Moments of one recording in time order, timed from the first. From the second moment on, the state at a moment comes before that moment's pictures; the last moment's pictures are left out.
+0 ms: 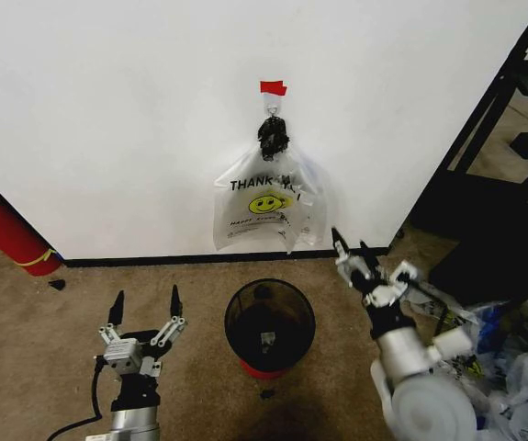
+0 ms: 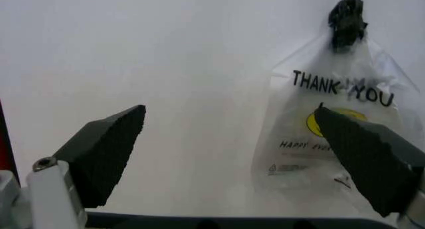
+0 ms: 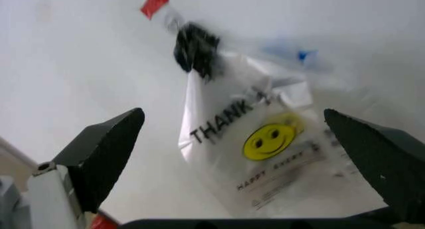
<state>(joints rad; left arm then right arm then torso) 1.84 -1.41 -0.43 -2.21 -0.01 -0.48 -0.24 -1.35 1.30 0.39 2.19 1.00 -0.09 -0.01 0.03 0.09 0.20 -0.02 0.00</state>
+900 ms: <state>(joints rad) 1.89 -1.53 -0.49 -2.27 0.02 -0.50 -0.25 -0.70 1.42 0.17 1.66 1.19 -0.15 -0.01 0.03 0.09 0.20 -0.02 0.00</state>
